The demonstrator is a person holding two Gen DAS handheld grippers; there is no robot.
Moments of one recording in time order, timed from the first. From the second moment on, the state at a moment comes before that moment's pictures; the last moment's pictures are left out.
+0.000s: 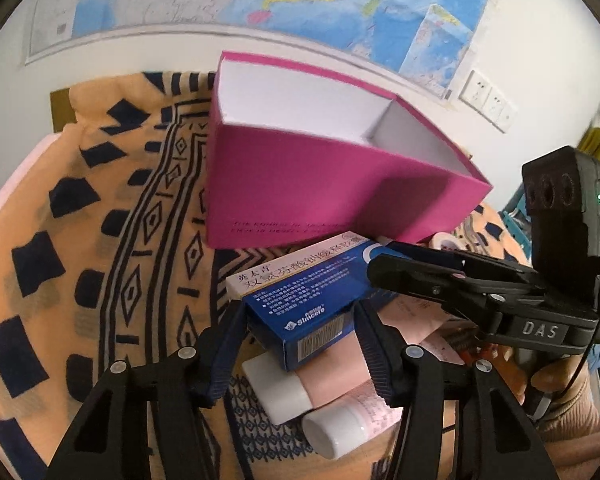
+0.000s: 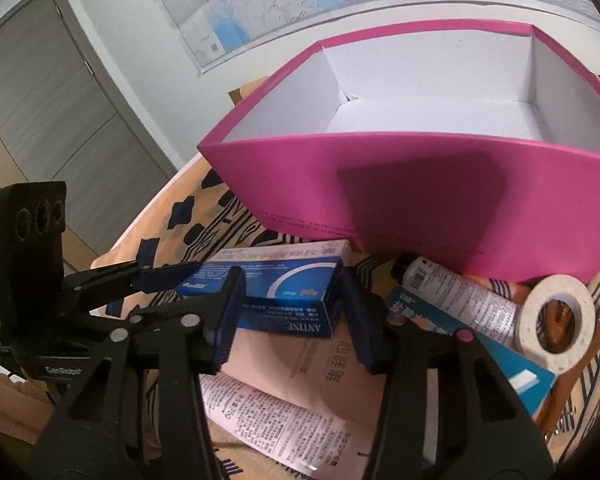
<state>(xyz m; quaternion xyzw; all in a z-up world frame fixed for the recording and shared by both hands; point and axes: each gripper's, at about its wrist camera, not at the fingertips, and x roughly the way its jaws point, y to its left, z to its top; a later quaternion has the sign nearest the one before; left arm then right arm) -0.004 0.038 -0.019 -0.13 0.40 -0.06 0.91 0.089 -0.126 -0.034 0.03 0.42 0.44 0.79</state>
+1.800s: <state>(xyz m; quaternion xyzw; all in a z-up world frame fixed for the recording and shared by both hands) 0.104 0.040 0.035 -0.03 0.35 -0.01 0.93 0.167 -0.113 0.012 0.01 0.37 0.40 0.84</state>
